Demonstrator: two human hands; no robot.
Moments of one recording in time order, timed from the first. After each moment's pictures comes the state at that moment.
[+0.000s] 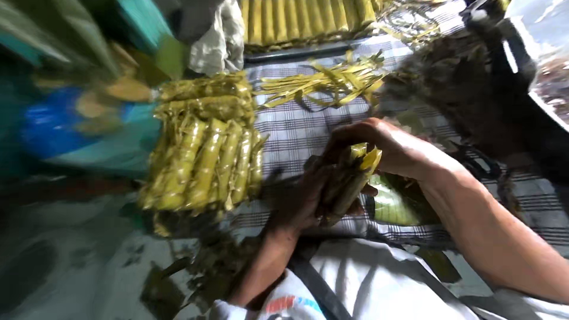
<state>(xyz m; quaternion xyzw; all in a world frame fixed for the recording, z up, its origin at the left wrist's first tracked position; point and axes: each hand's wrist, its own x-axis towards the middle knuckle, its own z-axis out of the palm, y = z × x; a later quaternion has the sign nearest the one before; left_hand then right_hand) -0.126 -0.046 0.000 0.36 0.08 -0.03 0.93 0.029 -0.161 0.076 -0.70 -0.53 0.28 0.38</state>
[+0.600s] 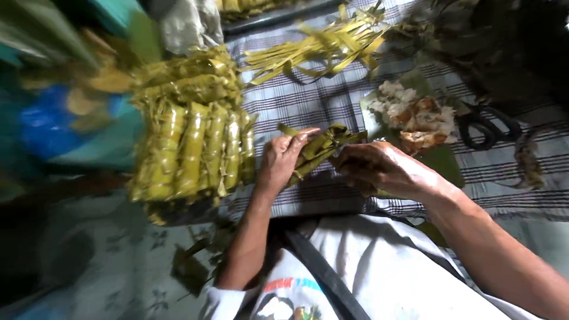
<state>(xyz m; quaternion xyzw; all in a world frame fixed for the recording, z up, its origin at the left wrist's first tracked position) -0.123 -0.005 -0.003 0.83 0.17 0.07 0.52 -0.015 -0.214 0.019 -0.69 -0.34 0.44 0.47</state>
